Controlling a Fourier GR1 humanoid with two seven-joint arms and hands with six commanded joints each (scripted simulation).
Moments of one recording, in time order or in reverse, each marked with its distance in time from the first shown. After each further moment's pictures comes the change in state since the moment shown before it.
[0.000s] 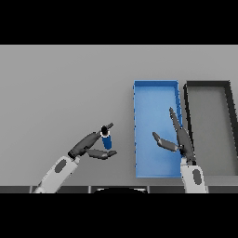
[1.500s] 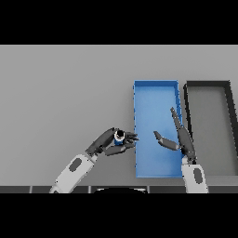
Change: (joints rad) left arm -0.056 -0.209 -0.005 -0.106 0.022 0.020 -0.118; right arm -0.012 -0.025 -0.003 0.025 0.042 -0.012 0.004
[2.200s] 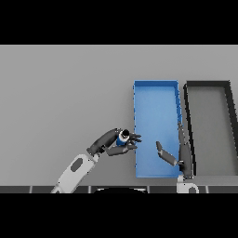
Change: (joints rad) left arm 0.002 -0.037 0.020 -0.024 -0.033 -0.068 0.074; right arm 0.263 0.130 0.045 -0.191 0.097 -0.164 -0.017
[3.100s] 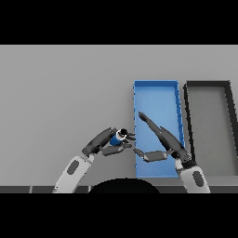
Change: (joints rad) left arm 0.004 -0.038 0.036 -0.012 -0.075 -0.060 0.024; right arm -0.270 -0.241 0.126 -0.286 -0.269 0.364 0.291
